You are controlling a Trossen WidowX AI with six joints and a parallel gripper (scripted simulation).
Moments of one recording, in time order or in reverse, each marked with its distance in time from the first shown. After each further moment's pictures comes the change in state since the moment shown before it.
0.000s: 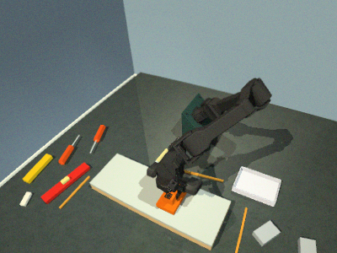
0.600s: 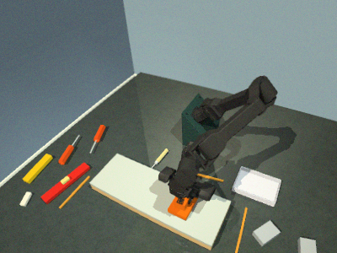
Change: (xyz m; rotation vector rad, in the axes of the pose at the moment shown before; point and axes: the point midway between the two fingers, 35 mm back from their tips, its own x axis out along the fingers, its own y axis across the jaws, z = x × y) arm 0.000 0.047 -0.001 0.005 0.001 0.000
